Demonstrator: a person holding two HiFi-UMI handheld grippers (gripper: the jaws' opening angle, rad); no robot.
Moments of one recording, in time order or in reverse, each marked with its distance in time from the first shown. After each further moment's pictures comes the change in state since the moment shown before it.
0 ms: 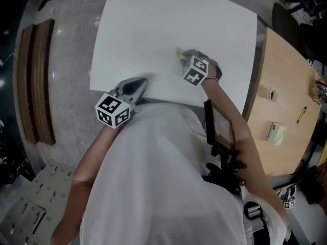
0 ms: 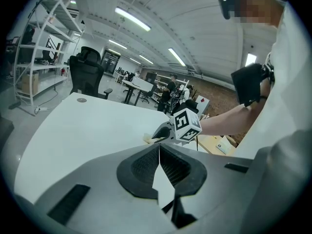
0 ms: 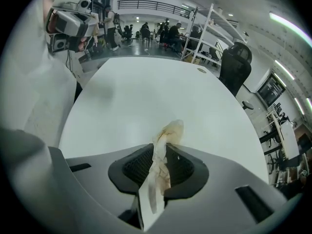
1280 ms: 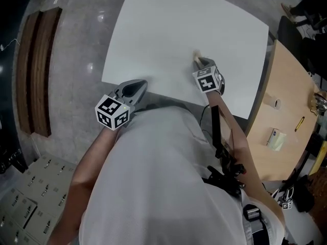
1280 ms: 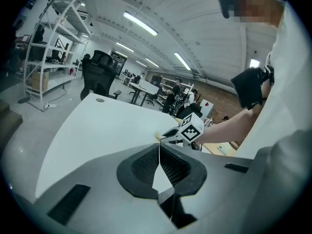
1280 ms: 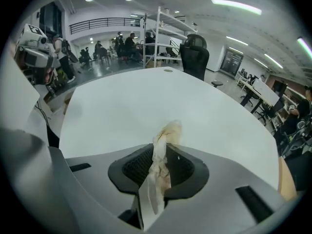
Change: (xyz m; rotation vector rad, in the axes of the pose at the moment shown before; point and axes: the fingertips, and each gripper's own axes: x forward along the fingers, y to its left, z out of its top) left arm -0.059 0.028 -0.023 -0.050 -0.035 0.044; right arm 0.002 0.004 -0.003 0.473 -0.101 -0.158
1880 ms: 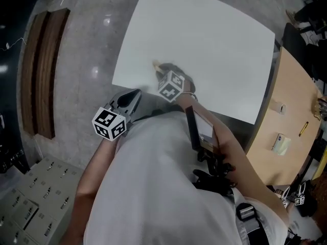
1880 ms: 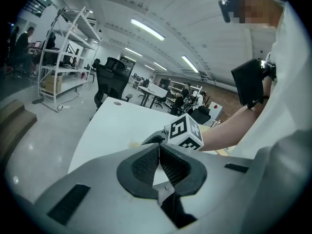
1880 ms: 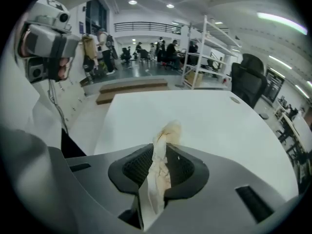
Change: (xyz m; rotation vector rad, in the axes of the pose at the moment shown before) left arm -0.065 0.038 -0.011 -0.036 -0.034 0.108; right arm 0.048 0.198 0.110 -0.347 -0.085 0.257
